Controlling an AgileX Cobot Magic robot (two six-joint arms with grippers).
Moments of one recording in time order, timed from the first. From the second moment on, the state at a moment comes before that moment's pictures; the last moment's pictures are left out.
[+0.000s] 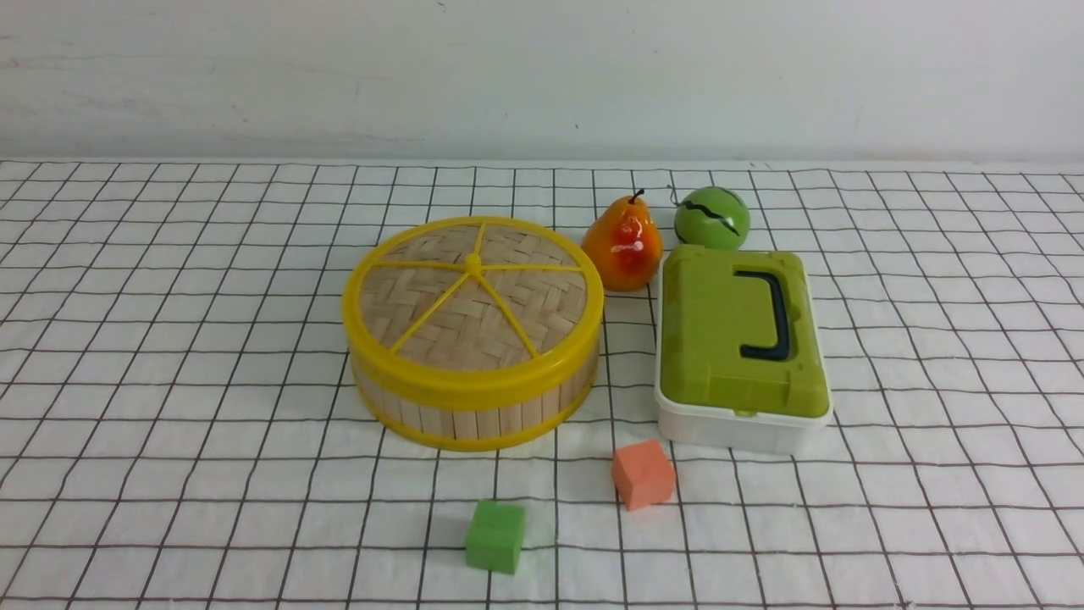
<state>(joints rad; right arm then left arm) -0.04 -0.01 0.02 0.20 0.41 0.08 -0.11 0.00 -0.22 -0.10 -0.21 -0.22</state>
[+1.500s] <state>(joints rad) -0.04 -0.01 0.02 0.20 0.41 0.08 -0.37 2.21 -2.18 -0.04 1.12 -0.13</state>
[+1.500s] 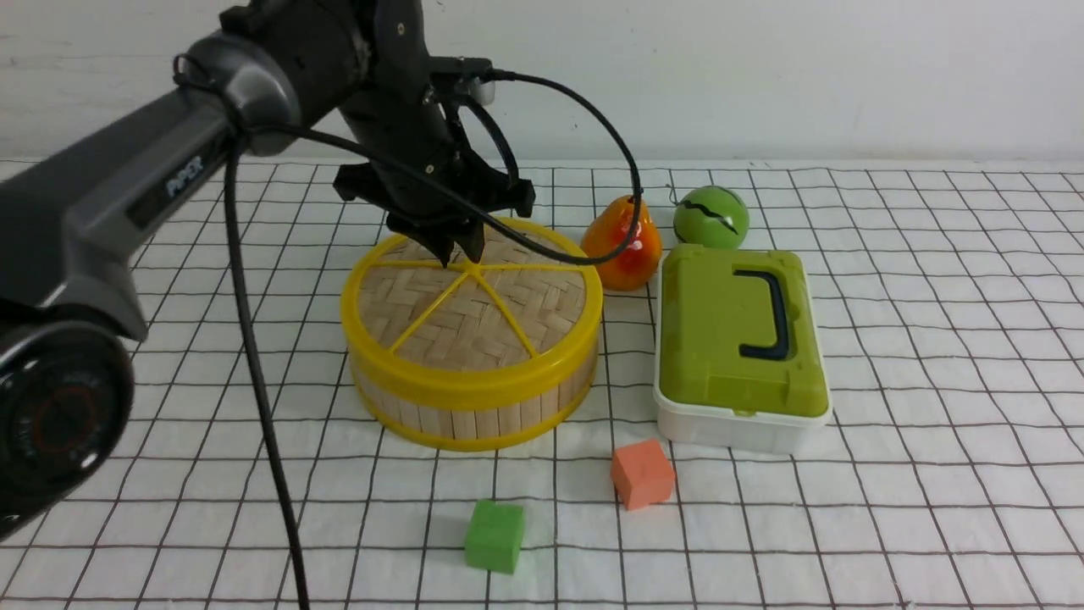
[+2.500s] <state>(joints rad) -0.04 -0.01 0.02 0.20 0.41 0.08 -0.32 1.95 -2.28 0.16 1.24 -0.08</state>
